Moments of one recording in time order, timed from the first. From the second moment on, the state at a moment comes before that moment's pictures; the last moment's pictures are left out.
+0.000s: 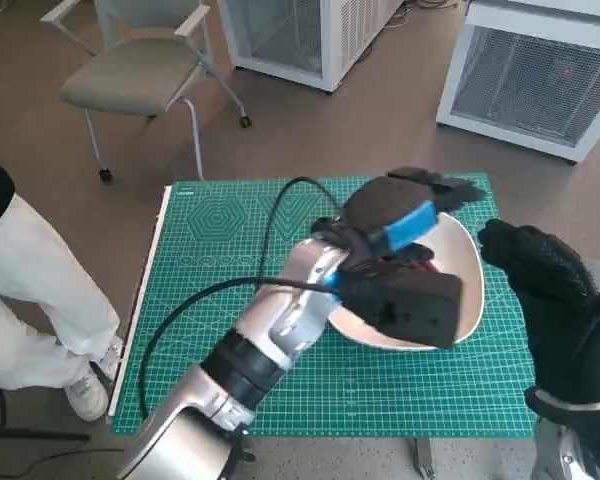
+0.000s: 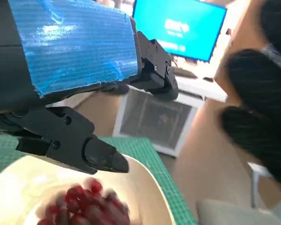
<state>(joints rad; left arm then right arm) -1.11 0.05 -0.45 0.73 0.60 -0.08 -0.04 -0.22 -0.18 -0.20 -0.18 0.32 -0.22 0.29</state>
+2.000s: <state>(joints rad) -0.54 0.15 0.13 0.49 -0.34 -0.30 -0.53 -0.26 -0.22 -0.19 -0.15 0.33 -0.18 0.31</state>
